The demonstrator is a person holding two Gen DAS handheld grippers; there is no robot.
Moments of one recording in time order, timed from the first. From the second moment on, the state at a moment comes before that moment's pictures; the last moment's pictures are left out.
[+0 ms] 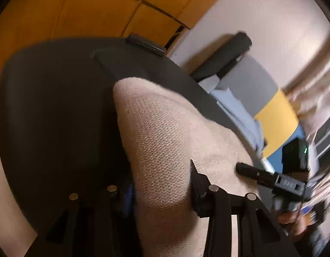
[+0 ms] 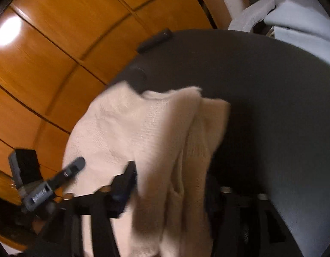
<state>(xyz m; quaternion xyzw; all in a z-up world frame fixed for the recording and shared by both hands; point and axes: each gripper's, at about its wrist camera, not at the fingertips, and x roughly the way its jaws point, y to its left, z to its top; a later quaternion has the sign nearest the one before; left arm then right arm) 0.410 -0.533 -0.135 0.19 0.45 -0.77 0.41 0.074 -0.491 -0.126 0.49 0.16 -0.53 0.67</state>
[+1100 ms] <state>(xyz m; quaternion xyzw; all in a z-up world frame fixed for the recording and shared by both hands) 0.368 -0.451 -0.041 0.29 0.23 -0.69 0.63 0.200 -0.379 -0.050 0.29 0.27 -0.57 0.72</state>
